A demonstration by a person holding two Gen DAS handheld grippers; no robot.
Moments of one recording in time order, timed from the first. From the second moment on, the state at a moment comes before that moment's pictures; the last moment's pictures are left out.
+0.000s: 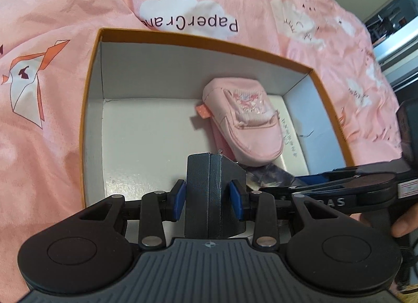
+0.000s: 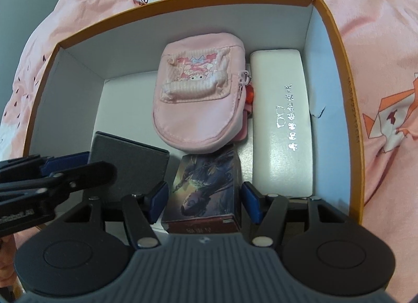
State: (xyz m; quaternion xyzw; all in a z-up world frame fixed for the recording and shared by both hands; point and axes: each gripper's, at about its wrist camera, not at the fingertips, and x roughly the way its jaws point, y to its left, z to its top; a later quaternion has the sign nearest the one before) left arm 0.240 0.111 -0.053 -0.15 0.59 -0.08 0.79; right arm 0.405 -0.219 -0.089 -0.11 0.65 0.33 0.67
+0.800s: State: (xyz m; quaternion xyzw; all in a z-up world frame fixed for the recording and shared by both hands) left arm 0.243 0.097 -0.077 -0.21 0.61 -0.04 0.77; right arm 0.405 -0.246 -0.059 -0.12 0.60 0.37 0.70
